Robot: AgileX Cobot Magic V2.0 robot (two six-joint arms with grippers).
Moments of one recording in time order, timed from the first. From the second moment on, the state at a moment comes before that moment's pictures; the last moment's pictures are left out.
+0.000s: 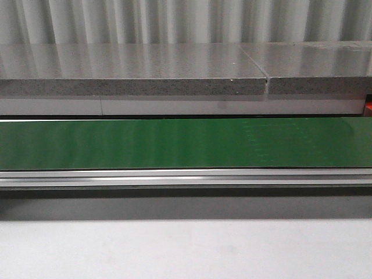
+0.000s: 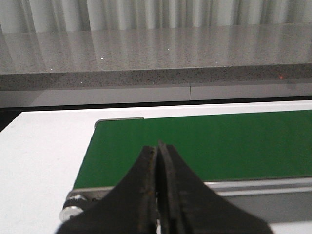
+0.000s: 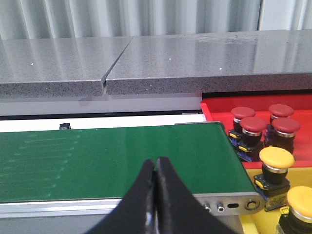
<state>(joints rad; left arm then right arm) -0.09 0.02 -0.01 0.04 0.12 -0.04 -0.03 -0.01 0.03 -0.10 0.07 0.16</state>
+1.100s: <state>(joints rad) -0.09 -0.01 -0.01 0.04 0.12 -0.04 -0.03 -0.01 0.03 -0.10 0.07 0.16</state>
